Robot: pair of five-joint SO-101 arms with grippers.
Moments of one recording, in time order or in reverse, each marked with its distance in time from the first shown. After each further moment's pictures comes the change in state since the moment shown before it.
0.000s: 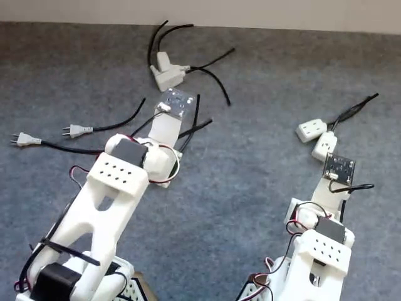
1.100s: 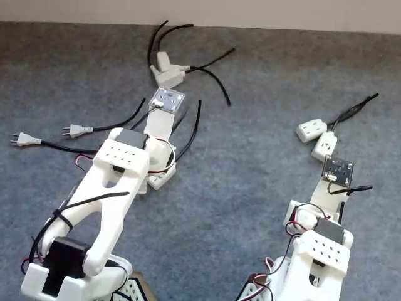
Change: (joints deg) left arm -4.6 12.8 -1.6 -6.1 0.0; right arm 0.0 0.0 1.1 -0.2 0.0
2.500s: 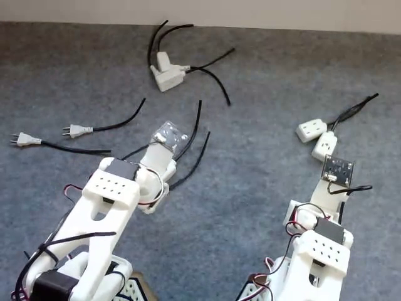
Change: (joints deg) left arm 0.3 -15.8 18.9 1.8 -14.9; right arm 0.0 0.0 0.0 0.0 0.0
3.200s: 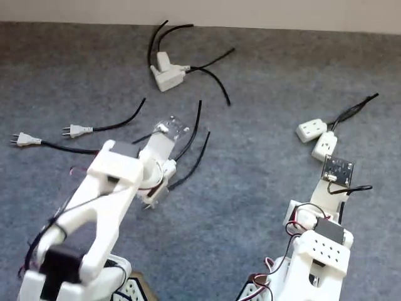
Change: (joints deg) left arm -2.3 14.0 -11.6 4.4 -3.9; right arm 0.0 0.0 0.0 0.0 0.0
